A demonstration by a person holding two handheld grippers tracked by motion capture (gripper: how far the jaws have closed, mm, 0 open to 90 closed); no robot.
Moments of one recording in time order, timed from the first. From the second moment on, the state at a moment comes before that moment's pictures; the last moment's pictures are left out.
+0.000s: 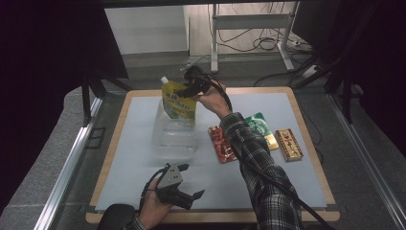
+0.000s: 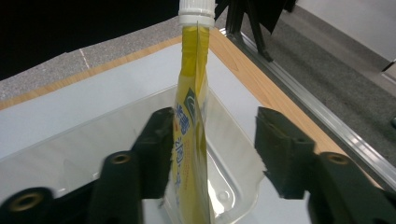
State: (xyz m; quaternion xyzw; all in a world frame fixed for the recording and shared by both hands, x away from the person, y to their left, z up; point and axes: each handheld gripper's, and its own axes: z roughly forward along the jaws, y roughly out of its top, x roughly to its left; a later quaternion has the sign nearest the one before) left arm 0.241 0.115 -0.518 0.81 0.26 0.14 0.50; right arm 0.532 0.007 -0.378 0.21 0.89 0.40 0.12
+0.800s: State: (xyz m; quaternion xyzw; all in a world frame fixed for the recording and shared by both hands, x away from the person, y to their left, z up) left arm 0.242 0.113 -0.520 0.82 0.26 0.14 0.49; right arm 0.508 -0.017 -0.381 0.19 0.89 0.41 0.12
